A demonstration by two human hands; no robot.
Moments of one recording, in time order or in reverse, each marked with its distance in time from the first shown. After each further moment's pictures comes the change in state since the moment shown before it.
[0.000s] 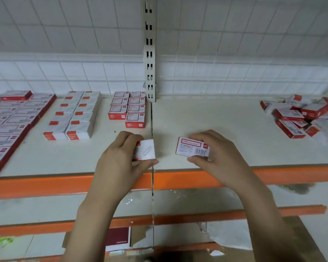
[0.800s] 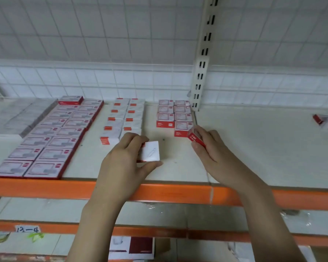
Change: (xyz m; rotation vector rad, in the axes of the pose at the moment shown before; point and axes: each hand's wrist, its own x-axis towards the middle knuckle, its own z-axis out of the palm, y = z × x) left_hand -0.009 -0.083 -0.061 0.065 0.067 -0.062; right_hand 0.057 -0.080 0.077 0.109 -0.190 0.044
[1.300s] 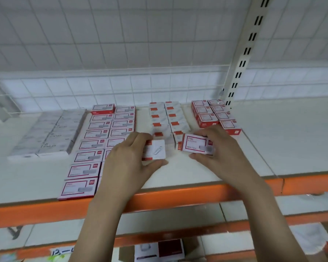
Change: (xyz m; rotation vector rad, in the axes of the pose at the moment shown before) left_hand 0.012 -0.134 -0.087 -0.001 -0.081 0.106; right_hand 0.049 -0.108 0.099 -0.155 0.293 -0.062
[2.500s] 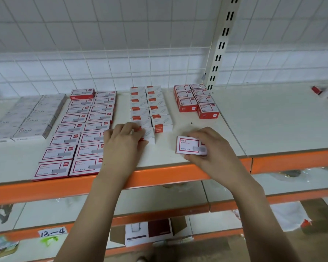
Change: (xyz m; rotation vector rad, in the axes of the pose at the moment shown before) left_hand 0.002 0.013 0.056 0.299 -0.019 0.009; right_hand -0.049 0.028 -0.016 -0.029 -0.107 0.101
